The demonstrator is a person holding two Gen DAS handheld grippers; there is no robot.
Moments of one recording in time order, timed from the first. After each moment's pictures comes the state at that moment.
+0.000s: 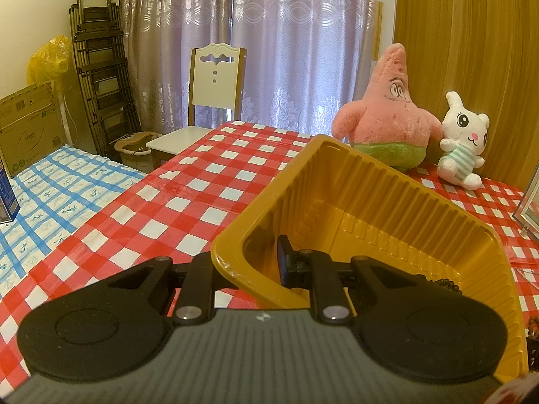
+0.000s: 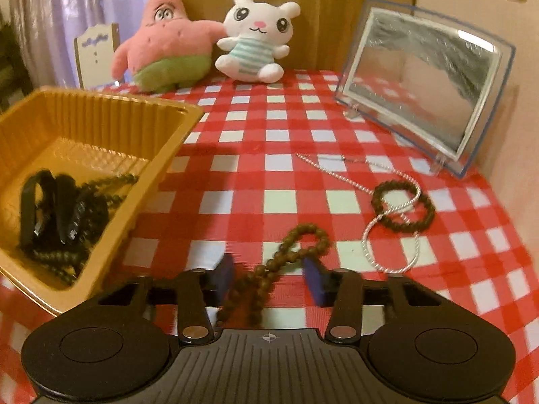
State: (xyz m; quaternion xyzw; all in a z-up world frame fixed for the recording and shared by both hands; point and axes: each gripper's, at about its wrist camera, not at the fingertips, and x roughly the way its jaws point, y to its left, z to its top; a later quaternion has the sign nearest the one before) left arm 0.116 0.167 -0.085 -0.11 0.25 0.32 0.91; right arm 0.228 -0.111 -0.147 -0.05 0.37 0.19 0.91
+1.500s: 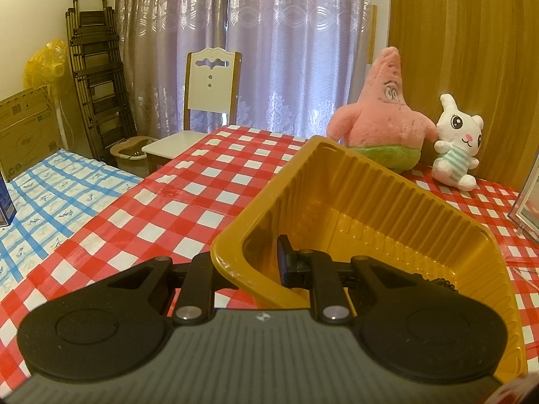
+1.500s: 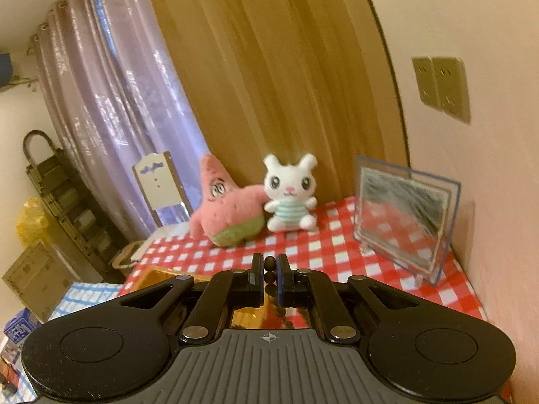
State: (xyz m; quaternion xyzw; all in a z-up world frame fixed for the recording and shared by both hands) left arm 0.115 0.168 -0.083 -0.11 0.24 0.31 0.91; right arm 0.194 -0.207 0.072 0.13 0.26 0.28 0.91
